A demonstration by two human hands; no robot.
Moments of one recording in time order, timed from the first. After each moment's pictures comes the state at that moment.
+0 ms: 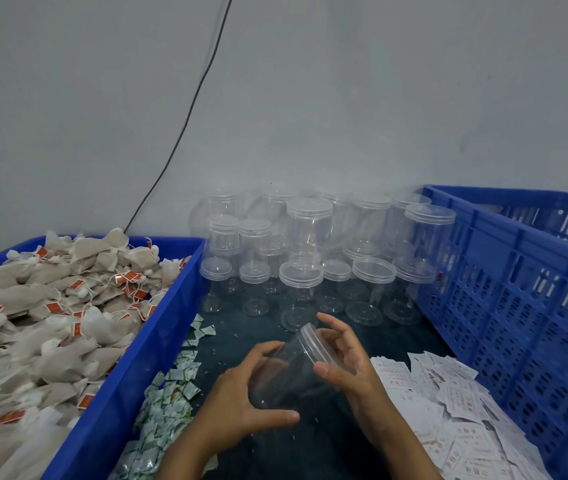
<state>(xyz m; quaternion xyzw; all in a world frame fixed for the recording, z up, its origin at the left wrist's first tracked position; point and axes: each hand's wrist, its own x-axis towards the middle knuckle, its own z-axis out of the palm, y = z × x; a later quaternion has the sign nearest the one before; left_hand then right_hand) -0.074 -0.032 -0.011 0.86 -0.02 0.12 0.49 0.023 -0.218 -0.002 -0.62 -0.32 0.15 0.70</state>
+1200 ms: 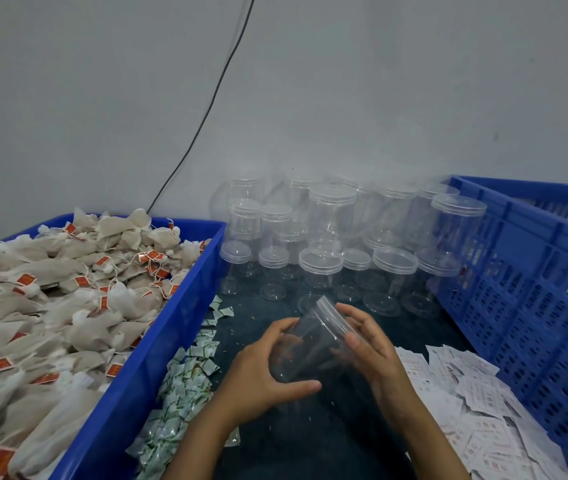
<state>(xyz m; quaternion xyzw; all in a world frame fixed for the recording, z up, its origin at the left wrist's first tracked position) -0.077 -0.038 -0.002 0.87 0.02 0.15 0.47 0.021 -0.219 0.002 -0.60 -0.32 0.14 0.72</state>
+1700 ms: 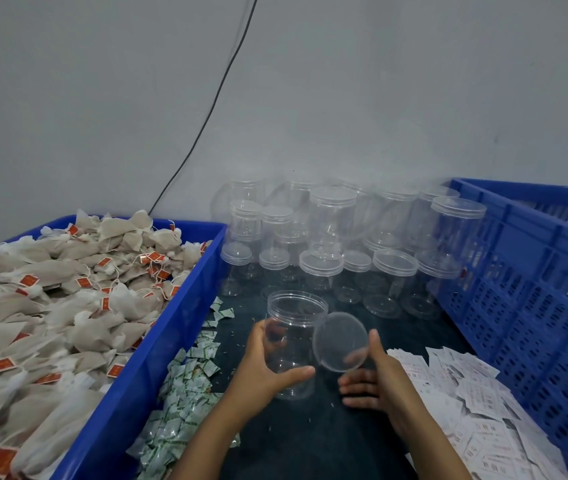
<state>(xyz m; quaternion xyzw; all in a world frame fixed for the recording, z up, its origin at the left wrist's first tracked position) -0.066 -0.043 -0.017 0.77 0.09 0.15 0.62 0.035 -0.224 -0.008 -0.70 -0.04 0.25 0.66</state>
